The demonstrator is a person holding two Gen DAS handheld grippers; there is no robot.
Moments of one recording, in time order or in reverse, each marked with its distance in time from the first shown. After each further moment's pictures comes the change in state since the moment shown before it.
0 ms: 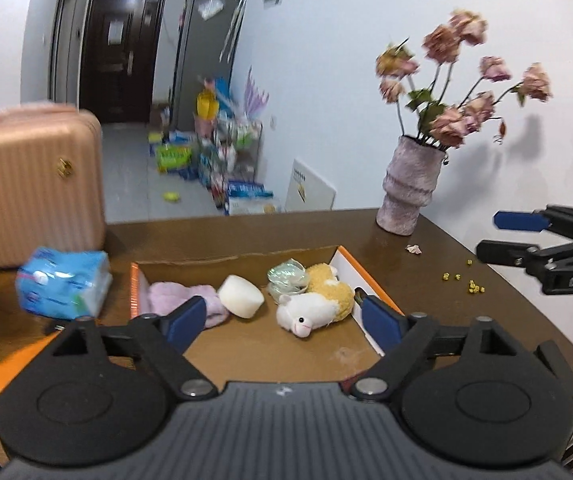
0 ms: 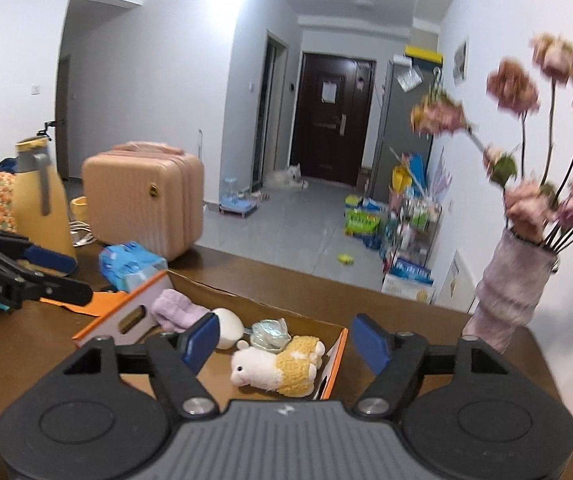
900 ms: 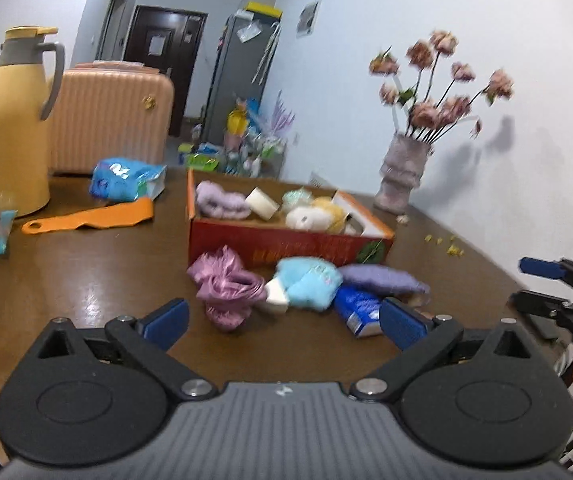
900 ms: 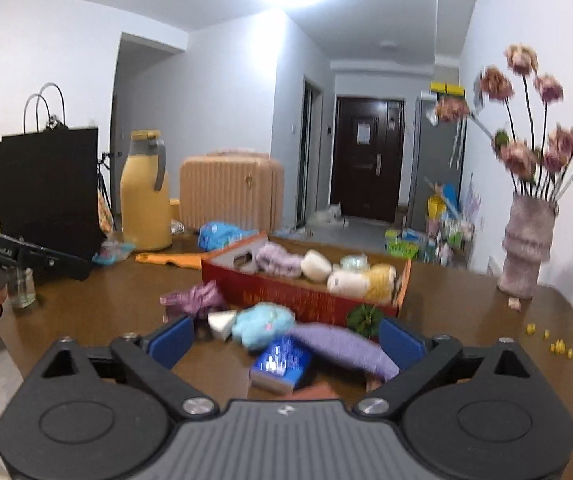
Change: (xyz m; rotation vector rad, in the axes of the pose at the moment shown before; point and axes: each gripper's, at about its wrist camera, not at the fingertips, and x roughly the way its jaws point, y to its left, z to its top) left arm -0.144 -0.018 -0.200 -0.109 -0.090 0.053; right arm -0.146 0.081 -0.192 0.024 -0.136 0.123
